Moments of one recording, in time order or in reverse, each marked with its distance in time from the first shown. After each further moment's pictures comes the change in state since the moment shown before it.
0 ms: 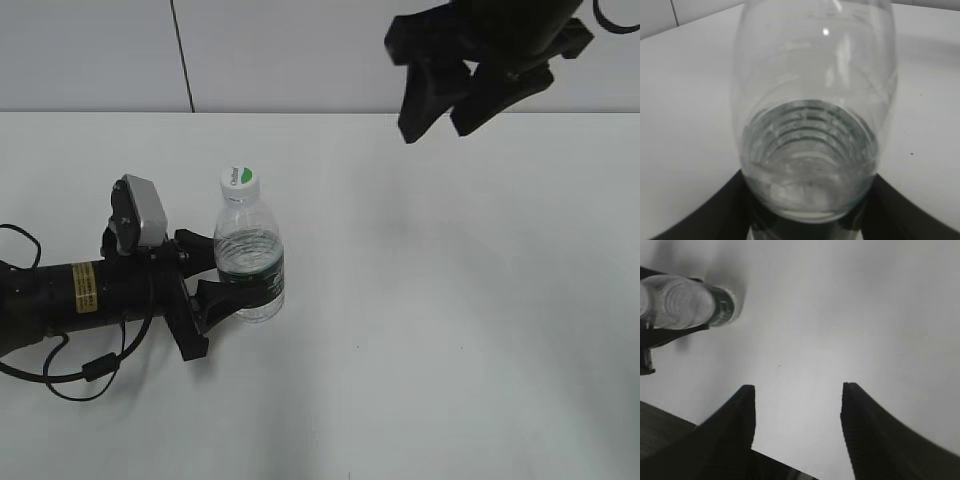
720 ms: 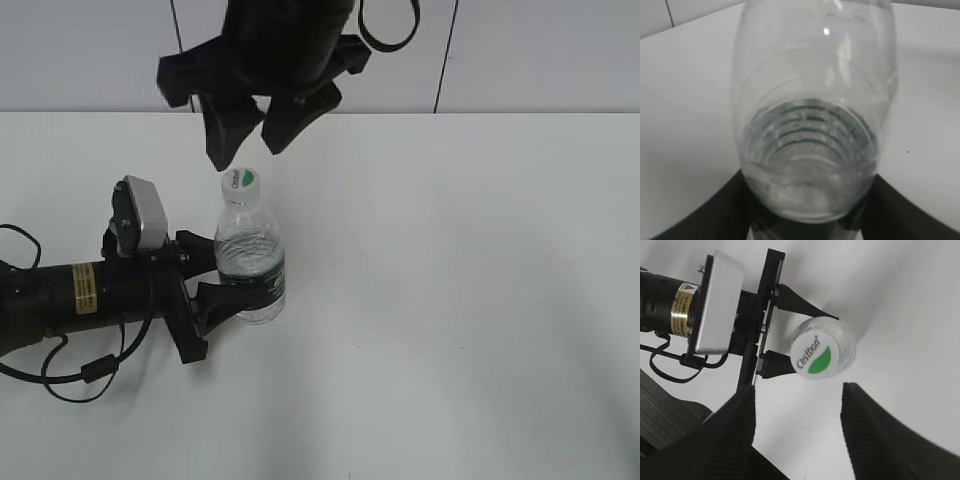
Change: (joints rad) left arm 0.000 0.000 0.000 0.020 0.000 0.000; right arm 0.258 0.296 -0.346 0.013 0.010 0.000
